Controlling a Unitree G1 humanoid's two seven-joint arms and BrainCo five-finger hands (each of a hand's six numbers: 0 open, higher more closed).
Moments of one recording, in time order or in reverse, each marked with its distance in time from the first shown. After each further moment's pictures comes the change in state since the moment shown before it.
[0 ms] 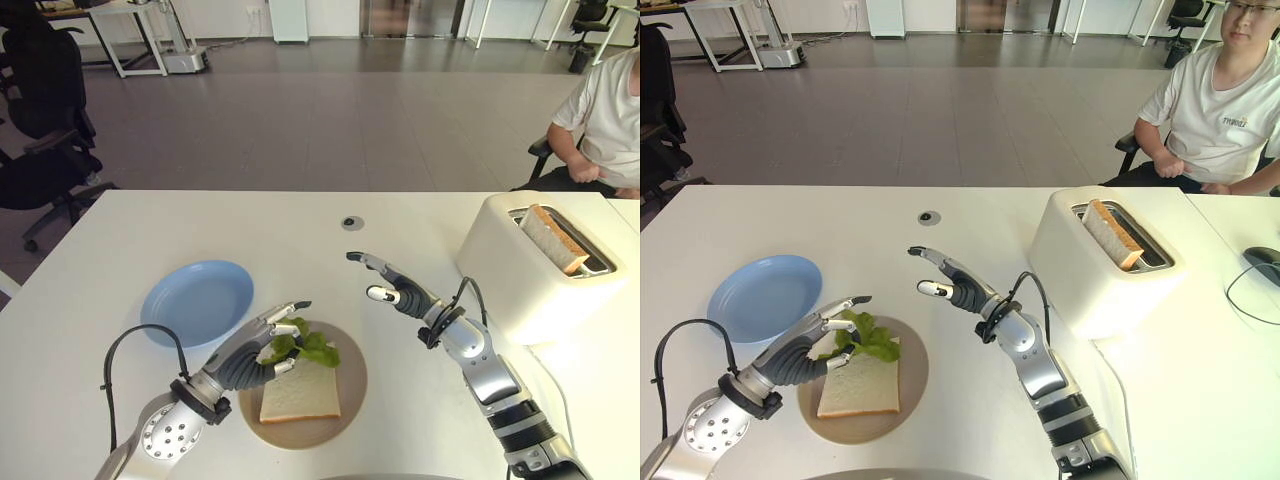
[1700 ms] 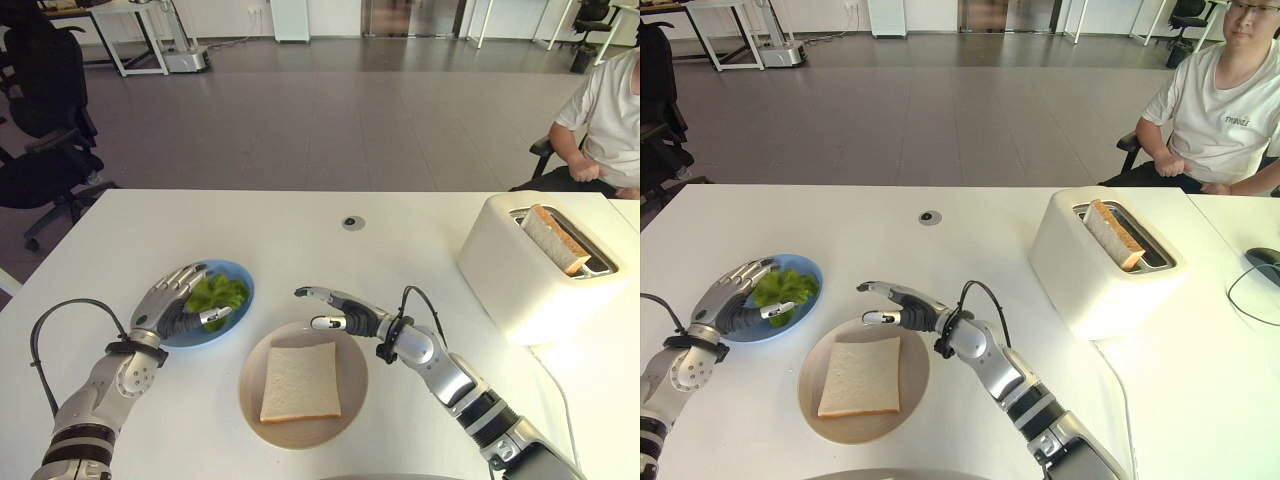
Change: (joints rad) left arm -0.439 0.117 0.125 0.861 0.467 -0.045 0.414; right arm -0.105 0.057 0.239 0.113 -0.033 0.063 -0.005
